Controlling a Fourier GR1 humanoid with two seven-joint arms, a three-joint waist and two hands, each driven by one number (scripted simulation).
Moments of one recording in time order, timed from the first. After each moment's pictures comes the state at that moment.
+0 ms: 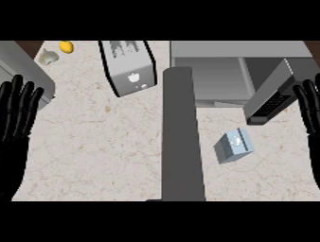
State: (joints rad) left arm 0.00 0.13 -0.03 -2.10 -0.02 0.00 0.03; right arm -0.01 -0.14 0.02 -2.10 0.02 0.03 -0.03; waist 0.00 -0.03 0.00
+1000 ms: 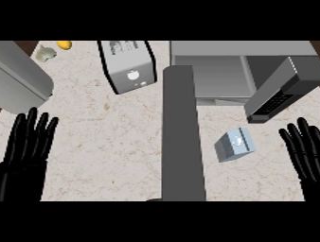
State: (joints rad) left arm 0.21 0.02 -0.01 -1.98 0.24 -0.10 -0.12; right arm 0.29 -0.08 0.13 -2.25 -0.01 0.07 0.08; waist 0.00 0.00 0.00
